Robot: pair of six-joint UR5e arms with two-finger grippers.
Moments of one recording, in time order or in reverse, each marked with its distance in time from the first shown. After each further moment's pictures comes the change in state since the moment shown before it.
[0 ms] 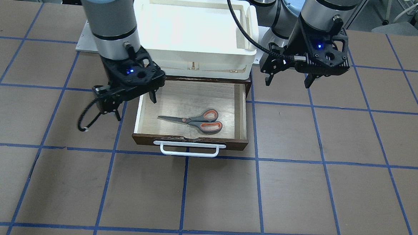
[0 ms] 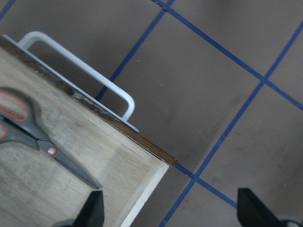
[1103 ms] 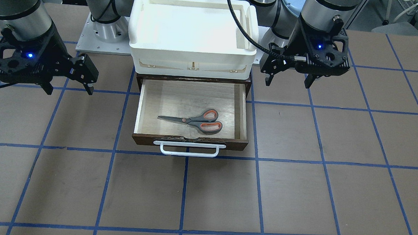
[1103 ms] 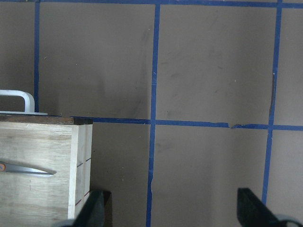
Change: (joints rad) left arm 0.001 0.000 0.000 0.000 -0.001 0.000; right arm -0.248 -0.105 0.016 0.176 0.042 0.309
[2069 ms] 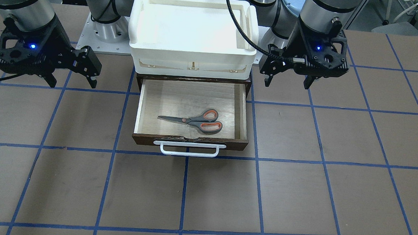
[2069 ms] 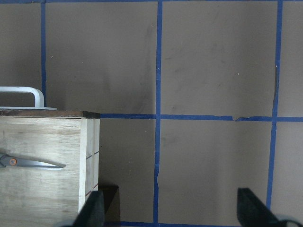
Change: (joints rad) left arm -0.002 -0.006 -0.001 0.001 0.000 0.000; right arm 0.020 -0.027 0.003 0.029 0.003 0.031
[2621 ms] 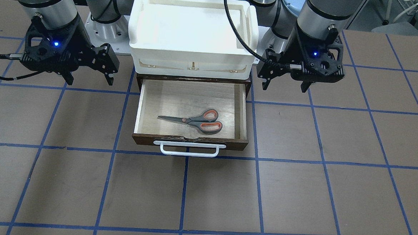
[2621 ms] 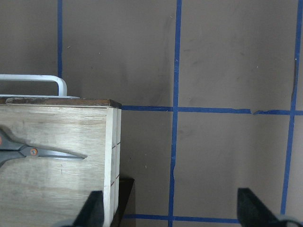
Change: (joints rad) left arm -0.005 -0.022 -0.001 0.014 -0.007 -0.021; right arm 0.060 0.000 0.001 0.004 -0.004 0.048
